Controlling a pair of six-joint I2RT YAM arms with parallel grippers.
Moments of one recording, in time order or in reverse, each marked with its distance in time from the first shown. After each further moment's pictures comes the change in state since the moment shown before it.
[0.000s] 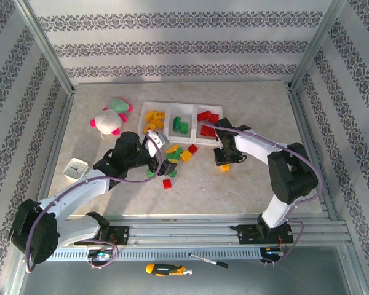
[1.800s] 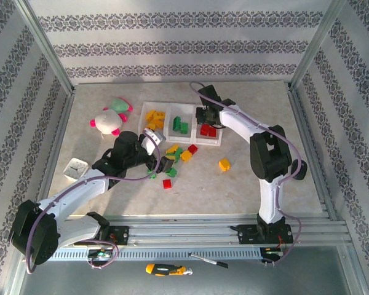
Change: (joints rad) left arm 0.021 -0.008 0.000 -0.030 -0.106 -0.019; right arm -0.002 0.342 0.574 0.201 0.039 0.177
